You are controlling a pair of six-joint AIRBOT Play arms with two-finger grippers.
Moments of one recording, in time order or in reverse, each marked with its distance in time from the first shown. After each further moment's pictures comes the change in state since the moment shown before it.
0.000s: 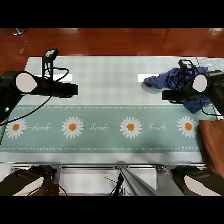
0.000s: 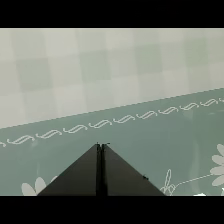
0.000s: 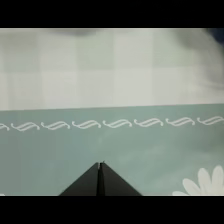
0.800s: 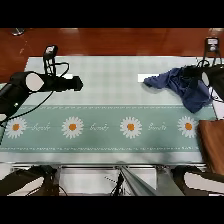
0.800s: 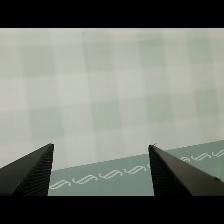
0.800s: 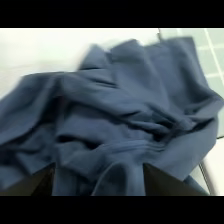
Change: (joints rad) left arm 0.016 -0.089 -0.002 0.011 0.211 0.002; right arm -0.260 -0.248 0.138 -0.470 -0.510 0.269
